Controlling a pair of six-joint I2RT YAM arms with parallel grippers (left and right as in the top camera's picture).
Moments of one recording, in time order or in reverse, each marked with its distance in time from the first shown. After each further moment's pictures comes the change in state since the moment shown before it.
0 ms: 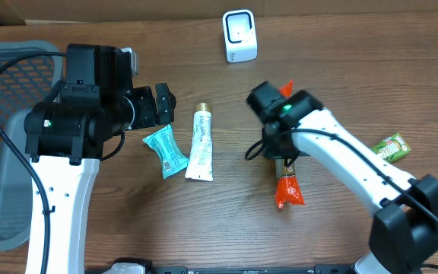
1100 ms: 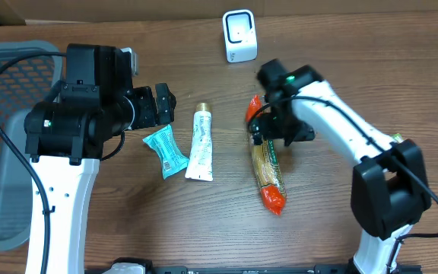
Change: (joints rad) left arm 0.000 0.000 0.000 0.000 0.000 0.000; right arm -0.164 0.204 0.145 0.017 -0.309 -0.311
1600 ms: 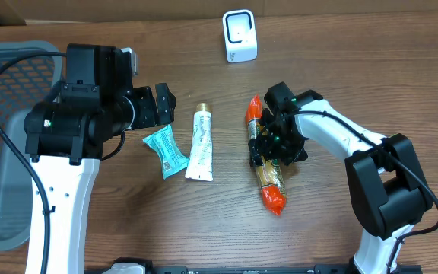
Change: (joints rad) left arm 0.000 0.000 0.000 0.000 0.000 0.000; right arm -0.005 -0.001 -0.259 0.225 -0.189 -0.115
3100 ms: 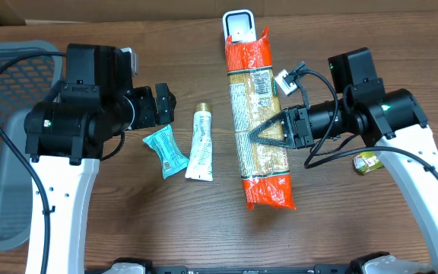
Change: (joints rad) left arm 0.000 0.000 0.000 0.000 0.000 0.000; right arm -0.145 -0.521 0.101 -0.033 -0.980 -0.111
